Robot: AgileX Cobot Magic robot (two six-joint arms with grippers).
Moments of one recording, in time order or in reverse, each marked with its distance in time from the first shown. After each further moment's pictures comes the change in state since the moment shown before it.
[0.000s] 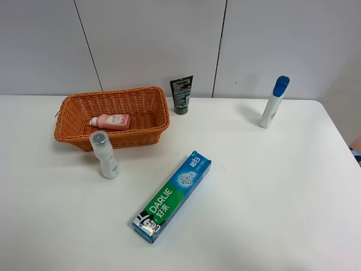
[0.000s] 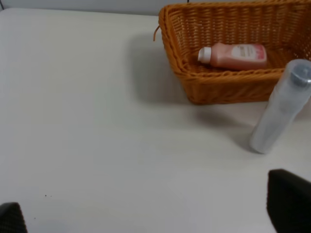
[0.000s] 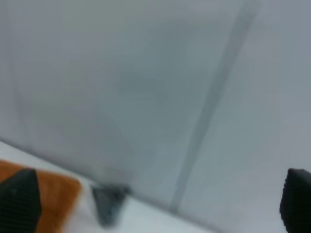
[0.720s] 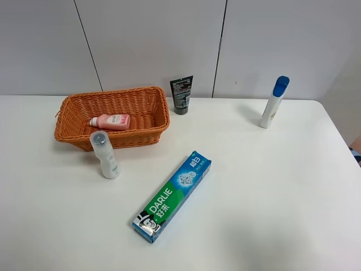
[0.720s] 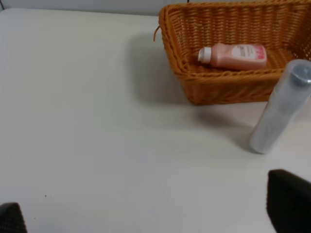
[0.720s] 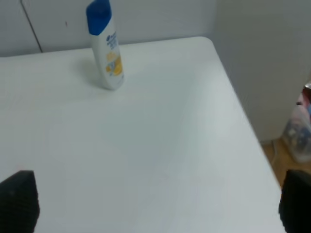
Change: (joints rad) left arm 0.000 0.000 0.000 0.000 0.000 0.000; right arm -0.612 -1.159 0.889 0.278 0.380 -0.095
